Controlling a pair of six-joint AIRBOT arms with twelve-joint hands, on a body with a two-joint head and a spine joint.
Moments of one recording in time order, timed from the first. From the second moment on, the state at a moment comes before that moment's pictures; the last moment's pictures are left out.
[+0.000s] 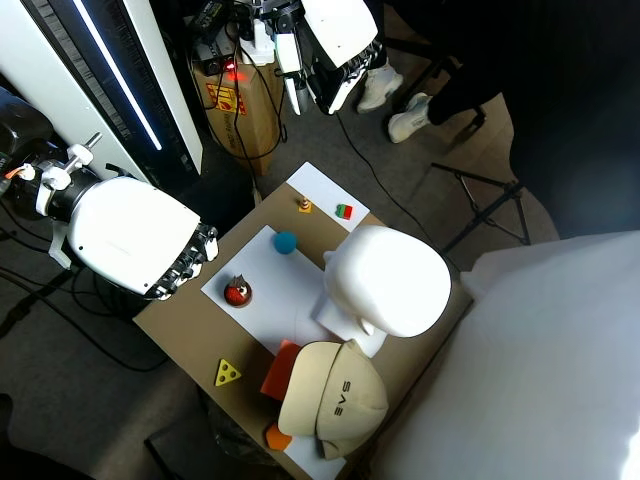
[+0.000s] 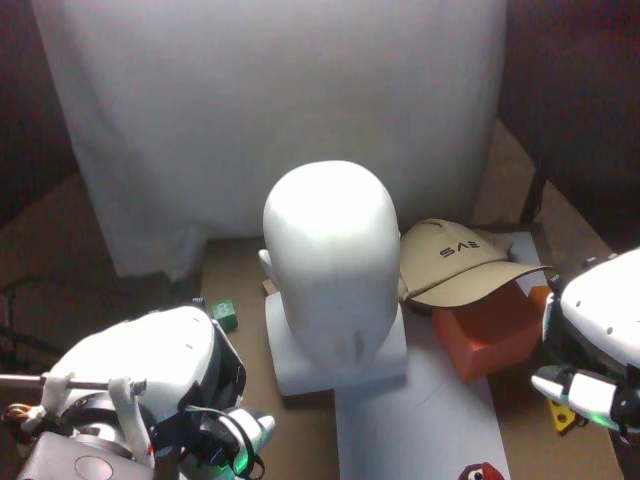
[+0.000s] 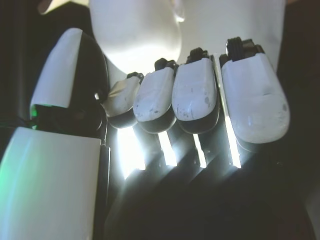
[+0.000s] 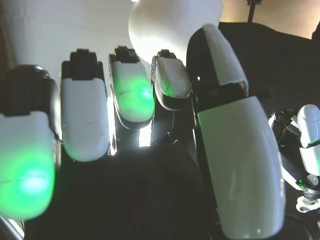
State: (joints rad) left arm 0.72 -1.08 0.44 -1.54 -1.37 1.86; right arm -0.77 -0.98 0.67 0.96 0.88 -1.93
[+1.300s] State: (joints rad) left arm 1.07 -1.27 0.68 -0.95 -1.57 1.65; right arm -0.83 -1.19 1.14 0.55 0.69 -1.61
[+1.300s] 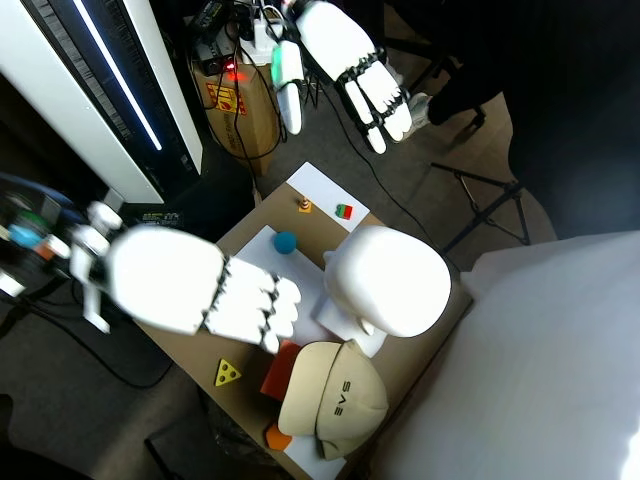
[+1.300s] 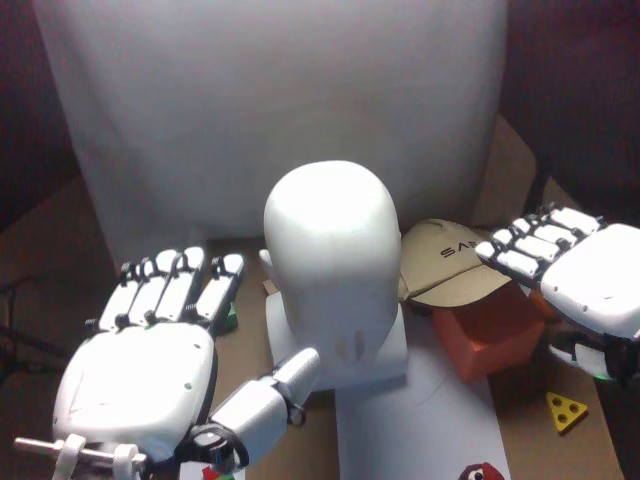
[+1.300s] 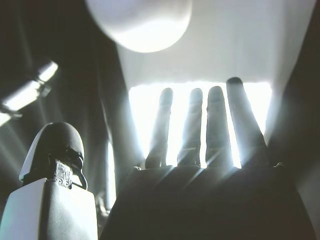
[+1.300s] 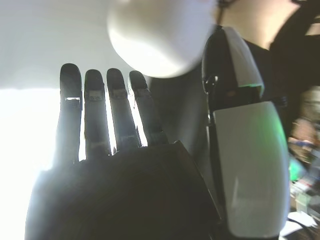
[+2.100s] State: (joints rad) left arm 1.06 -1.40 0.87 -1.00 -1.52 1.62; right arm -0.80 -1.66 1.87 0.50 0.54 -1.49
